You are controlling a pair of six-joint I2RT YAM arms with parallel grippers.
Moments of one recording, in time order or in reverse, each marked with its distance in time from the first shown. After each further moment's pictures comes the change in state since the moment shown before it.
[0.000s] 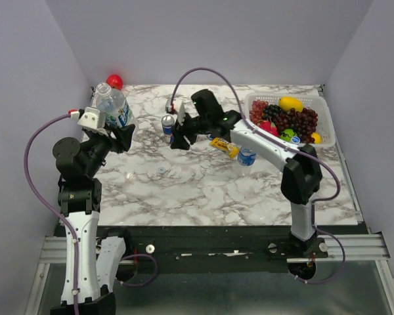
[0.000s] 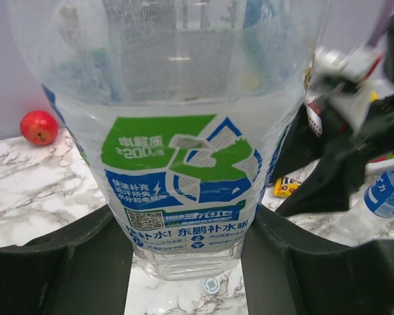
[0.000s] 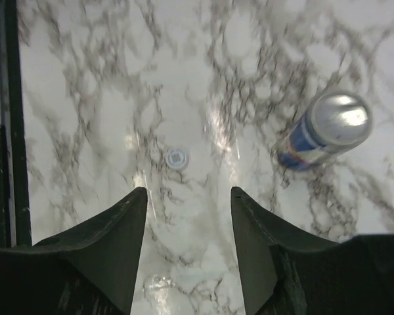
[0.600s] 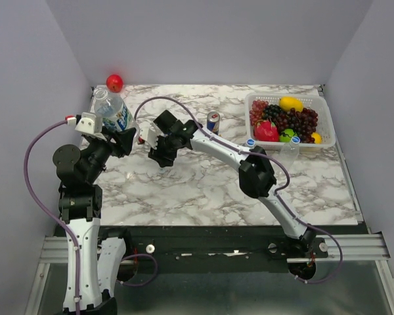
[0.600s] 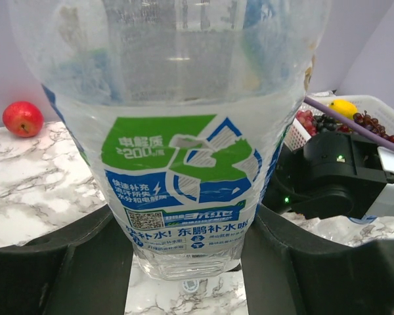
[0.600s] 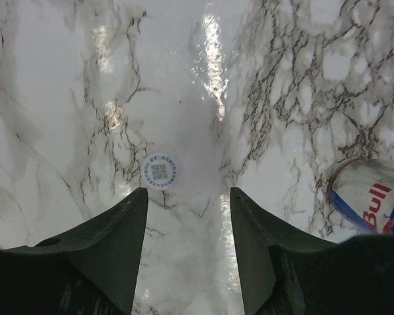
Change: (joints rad) left arm 0.005 -0.059 -0.035 0.004 -0.011 -0.094; right arm 0.172 0.555 0.566 -0.395 0.221 -0.230
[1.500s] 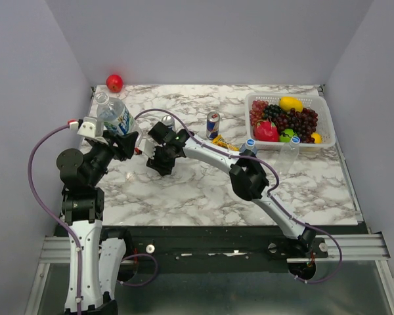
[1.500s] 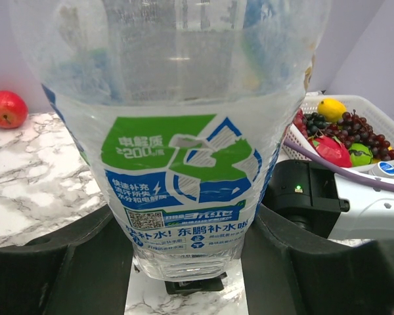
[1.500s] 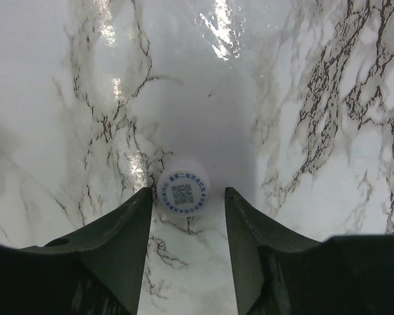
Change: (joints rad) left arm 0.000 -0.031 -0.071 0.038 0.018 -0.045; right arm 0.050 0.097 0.016 -0.037 0.078 0.027
